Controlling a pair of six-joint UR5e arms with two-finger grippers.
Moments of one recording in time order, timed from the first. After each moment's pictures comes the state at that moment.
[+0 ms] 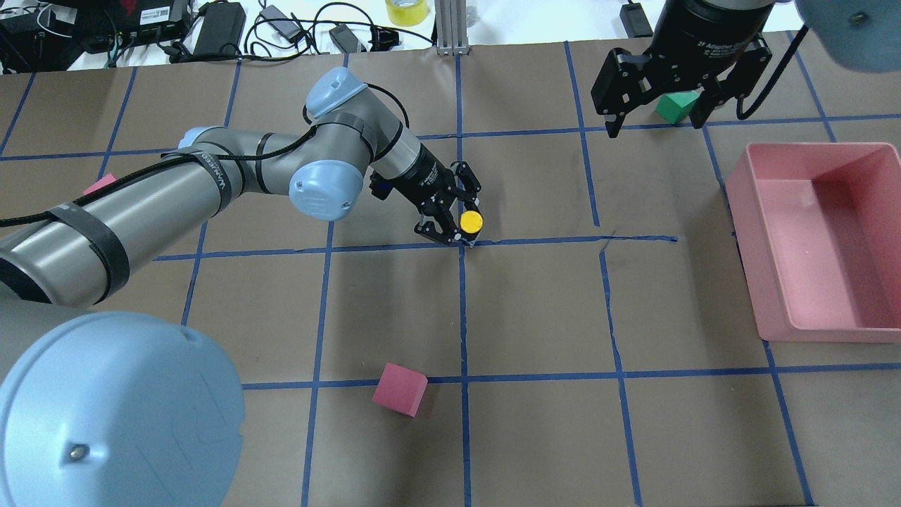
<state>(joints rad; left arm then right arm) -1.75 -2.15 -1.63 -1.11 0.94 -1.16 1.61 -1.53 1.44 -1.50 -1.55 -0.05</state>
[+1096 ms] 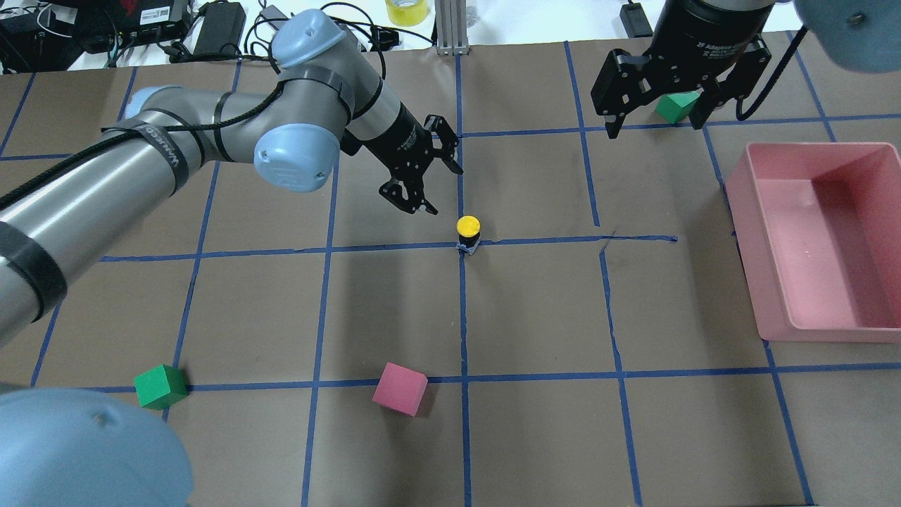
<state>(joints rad) -1.74 -1.98 -1.57 -1.16 1.13 -1.10 1.61 -1.53 1.44 -1.50 -1.55 -0.05</state>
